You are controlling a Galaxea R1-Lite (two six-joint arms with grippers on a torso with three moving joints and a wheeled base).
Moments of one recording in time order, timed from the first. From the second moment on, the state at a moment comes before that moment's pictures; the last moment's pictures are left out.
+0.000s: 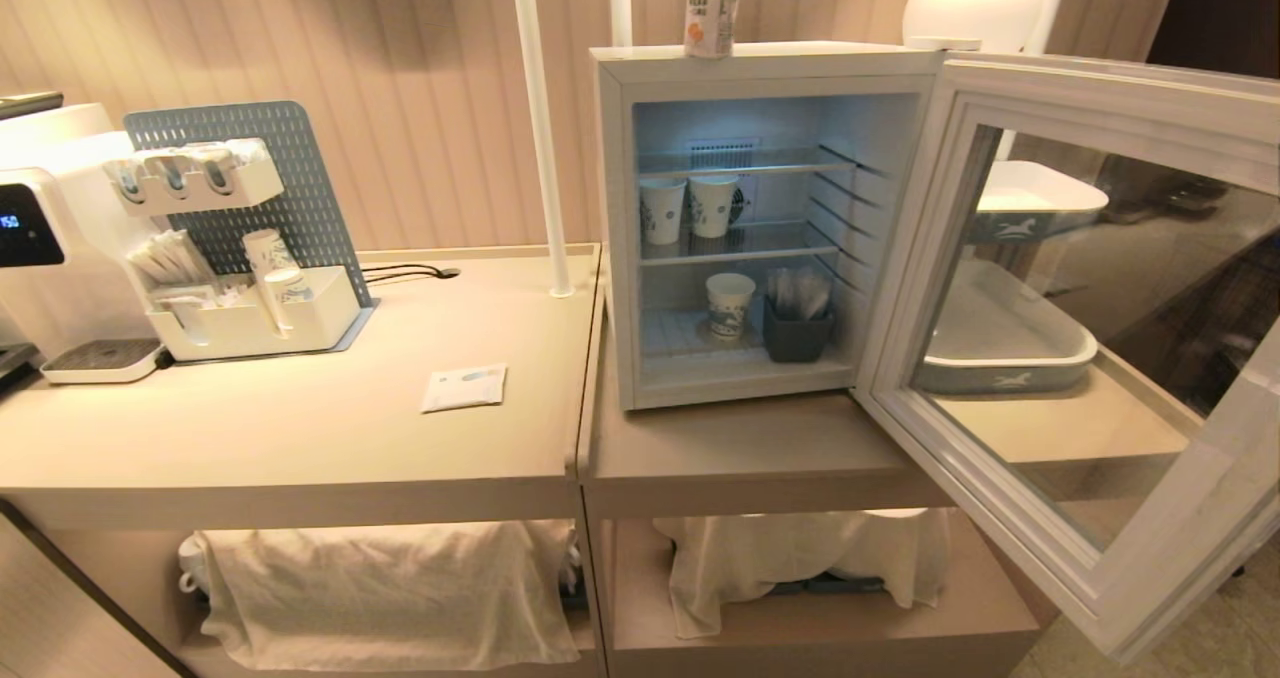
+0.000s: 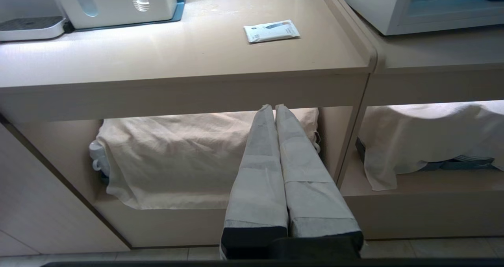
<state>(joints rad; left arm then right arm) 0.00 0.00 0.00 0.01 0.00 0.04 0.00 0.00 -0.03 0.07 0.01 -0.01</state>
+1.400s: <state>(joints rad) 0.00 0.00 0.00 0.01 0.00 0.04 0.00 0.00 -0.03 0.07 0.01 -0.01</state>
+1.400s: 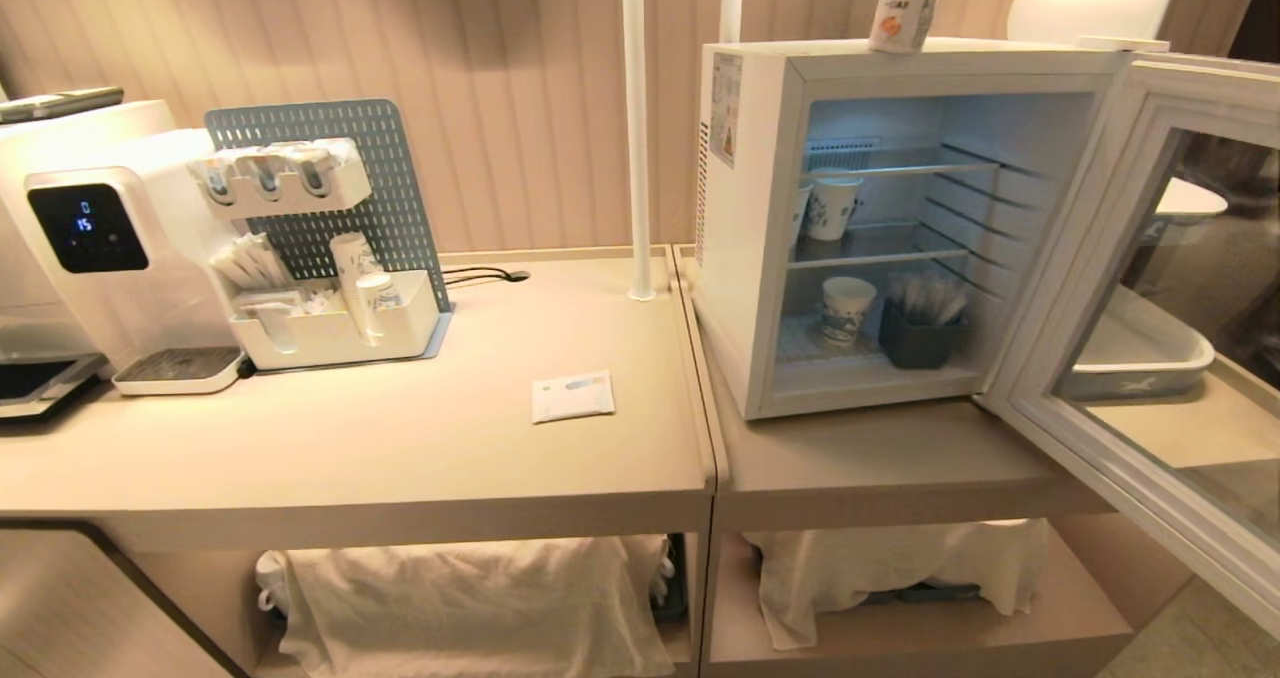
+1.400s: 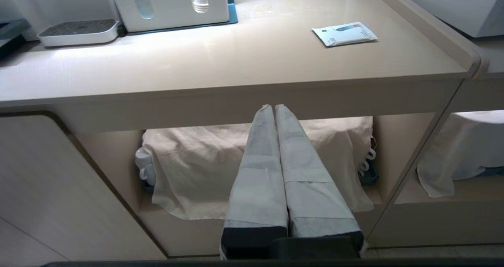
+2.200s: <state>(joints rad) 0.00 0.00 0.00 0.01 0.00 0.05 0.00 0.00 -0.03 0.07 0.01 -0.01</state>
